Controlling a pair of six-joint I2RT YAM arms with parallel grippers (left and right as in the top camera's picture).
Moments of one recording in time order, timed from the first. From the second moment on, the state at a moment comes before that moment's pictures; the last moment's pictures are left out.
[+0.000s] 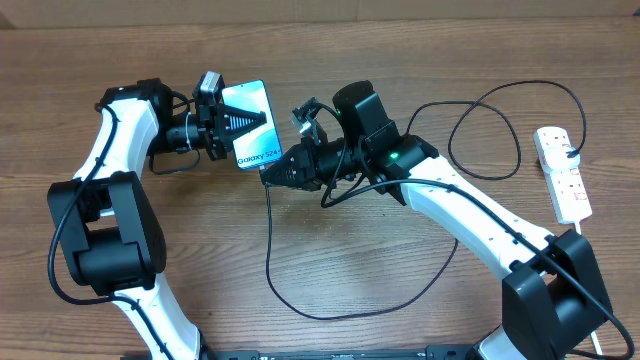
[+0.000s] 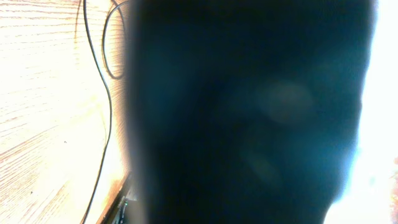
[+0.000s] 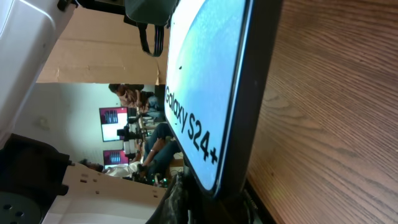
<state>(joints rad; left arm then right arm) 0.13 2.05 1.55 -1.29 1.54 0.16 0.60 1.74 1.28 -0.21 -0.98 0.83</state>
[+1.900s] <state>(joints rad) 0.13 2.05 1.55 -1.29 1.55 0.13 0.59 1.74 1.28 -0.19 -0.99 0.90</state>
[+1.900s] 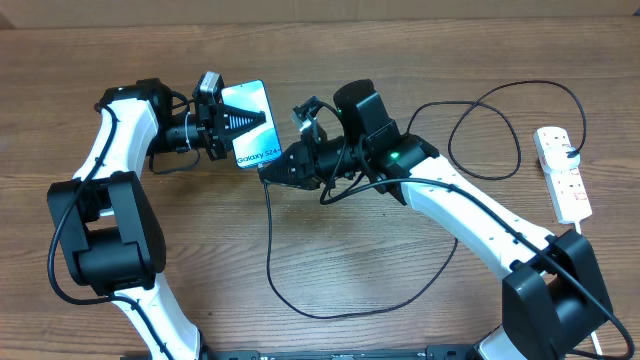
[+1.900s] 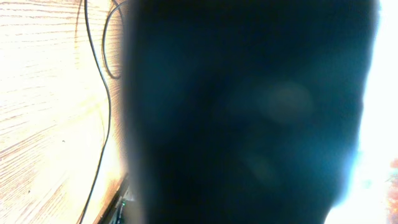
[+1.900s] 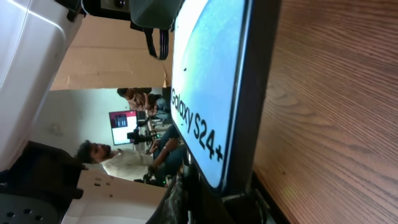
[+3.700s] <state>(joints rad) 0.23 2.05 1.55 -1.21 1.27 0.11 0.56 1.74 1.28 -0.51 -0.66 0.66</state>
